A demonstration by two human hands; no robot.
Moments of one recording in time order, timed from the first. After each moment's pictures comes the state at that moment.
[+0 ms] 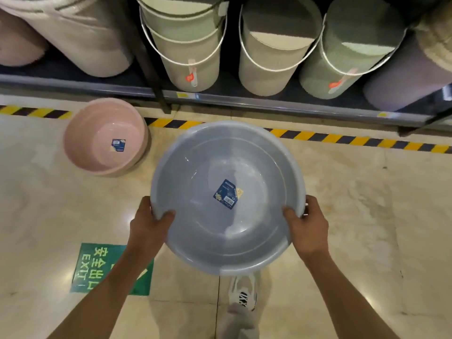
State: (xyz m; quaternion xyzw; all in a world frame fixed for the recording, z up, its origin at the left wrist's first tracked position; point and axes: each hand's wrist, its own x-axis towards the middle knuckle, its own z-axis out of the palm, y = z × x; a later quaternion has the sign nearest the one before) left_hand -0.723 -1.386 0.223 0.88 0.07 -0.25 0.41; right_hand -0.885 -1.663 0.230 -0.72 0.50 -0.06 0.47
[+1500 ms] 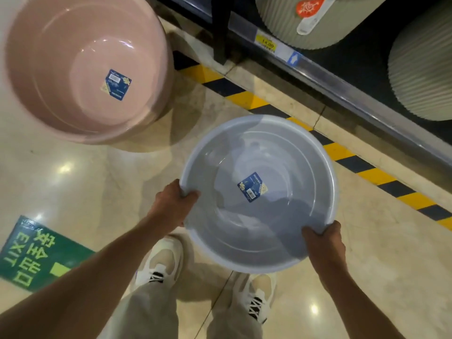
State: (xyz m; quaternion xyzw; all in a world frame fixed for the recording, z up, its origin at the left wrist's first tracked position) left_hand -0.567 -1.424 -0.076 0.83 0.24 -0.37 0.35; right_hand -0.679 -1.728 -0.054 -0.75 0.53 0.22 0.33
